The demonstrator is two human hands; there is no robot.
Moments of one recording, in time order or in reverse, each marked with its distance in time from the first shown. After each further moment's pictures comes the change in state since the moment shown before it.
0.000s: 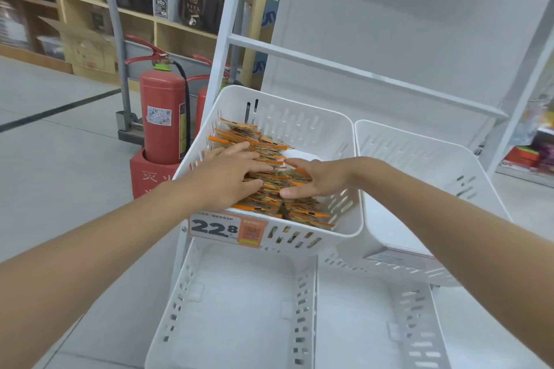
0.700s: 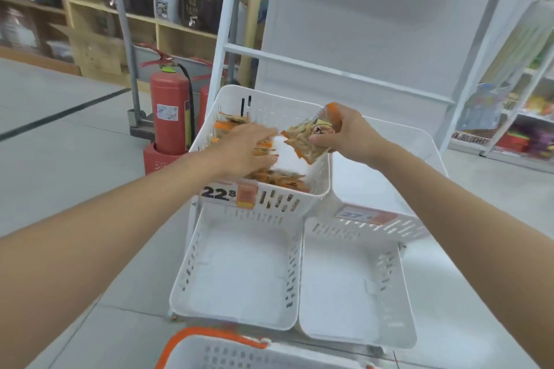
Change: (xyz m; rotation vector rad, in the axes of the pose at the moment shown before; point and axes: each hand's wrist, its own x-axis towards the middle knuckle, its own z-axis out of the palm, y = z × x) left_hand -0.029 0.057 -0.039 -0.196 0.089 0.023; right_hand -0.124 -0.007 0.001 0.445 0.784 -0.246
